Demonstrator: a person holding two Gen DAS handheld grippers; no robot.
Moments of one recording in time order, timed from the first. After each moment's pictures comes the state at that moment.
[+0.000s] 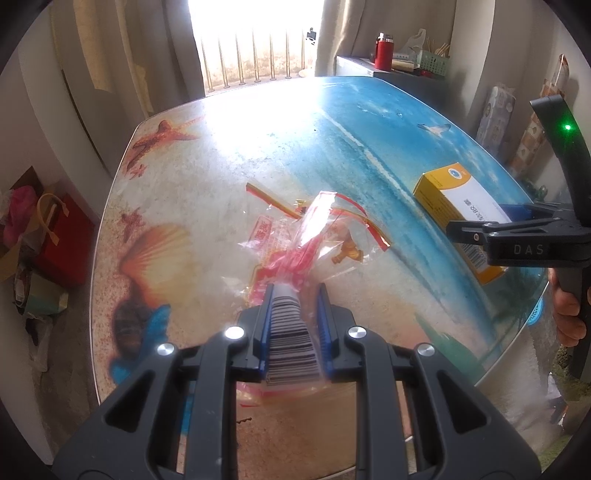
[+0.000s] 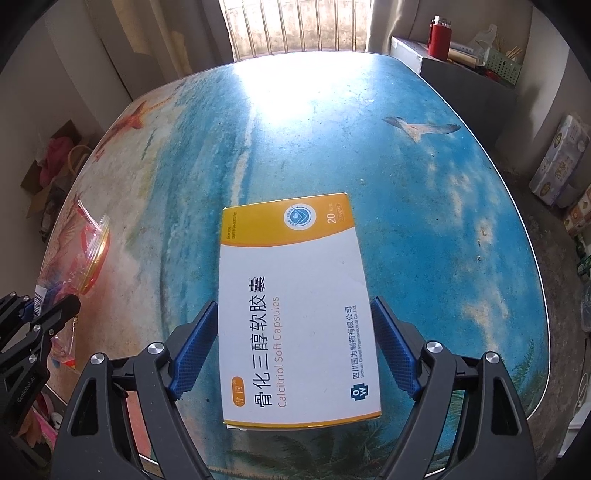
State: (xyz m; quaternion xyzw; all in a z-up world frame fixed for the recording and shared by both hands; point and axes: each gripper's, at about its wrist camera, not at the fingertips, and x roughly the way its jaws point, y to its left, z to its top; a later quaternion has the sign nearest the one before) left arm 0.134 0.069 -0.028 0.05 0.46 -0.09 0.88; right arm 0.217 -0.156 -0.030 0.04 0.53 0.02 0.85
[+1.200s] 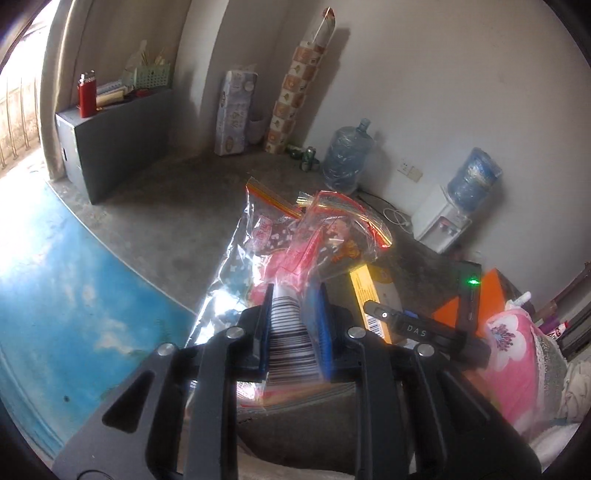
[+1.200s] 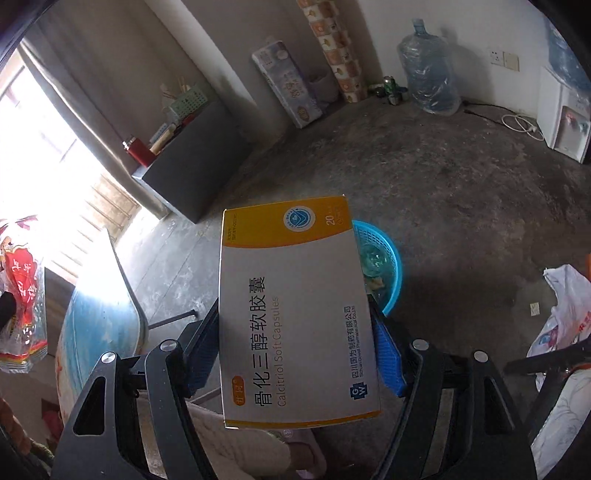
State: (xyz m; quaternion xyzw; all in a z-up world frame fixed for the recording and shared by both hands) left arm 0.096 -0.302 0.052 0.07 0.43 -0.53 0.72; right arm -0.113 -0.486 -0.060 0.40 0.33 -0.33 0.79
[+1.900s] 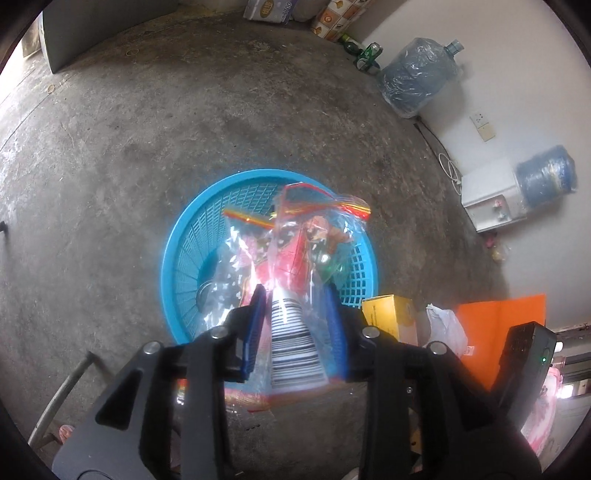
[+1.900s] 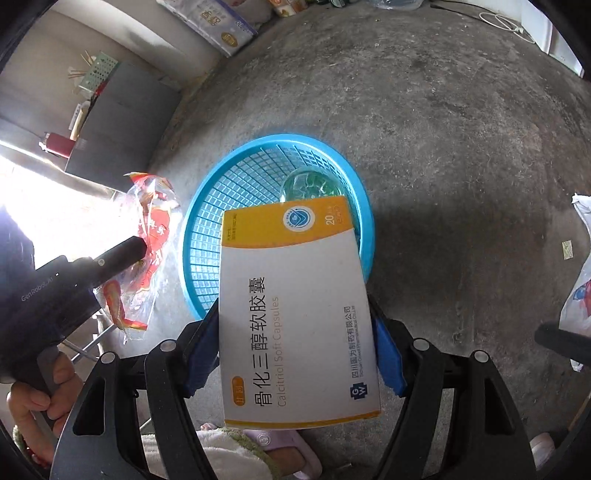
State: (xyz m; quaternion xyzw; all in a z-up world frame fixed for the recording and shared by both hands) left arm 0.195 -0.505 -0.253 0.07 0.62 -0.44 0.65; right arm -0.053 -0.589 -0.256 0.48 0.42 -0.32 0.70
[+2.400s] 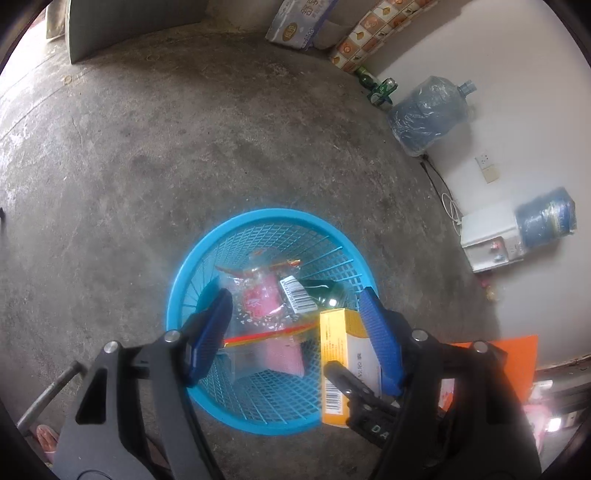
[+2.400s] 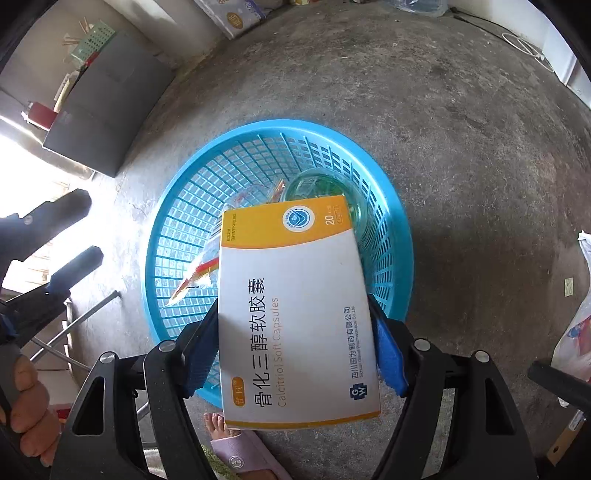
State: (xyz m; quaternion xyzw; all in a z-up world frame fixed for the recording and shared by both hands) left arm 0.213 -0.500 -0.239 0.02 0.59 -0.43 0.69; right arm -0.007 -0.600 -0.291 0.43 0.46 -0.33 0.71
